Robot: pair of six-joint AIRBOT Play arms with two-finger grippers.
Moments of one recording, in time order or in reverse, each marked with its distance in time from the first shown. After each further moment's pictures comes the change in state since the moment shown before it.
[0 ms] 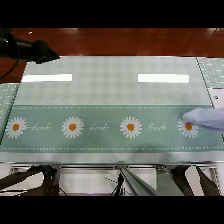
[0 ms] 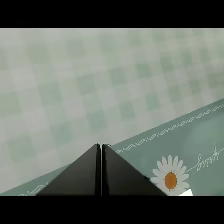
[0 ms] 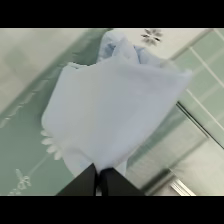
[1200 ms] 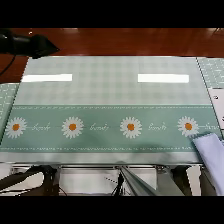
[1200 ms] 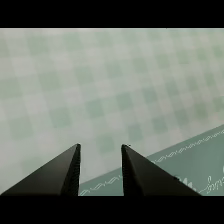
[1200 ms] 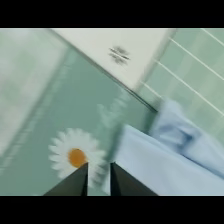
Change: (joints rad) left arm 0.037 0.022 0.011 0.014 0.043 0.010; right arm -0.266 0.023 0.004 0.294 -0.076 -0.191
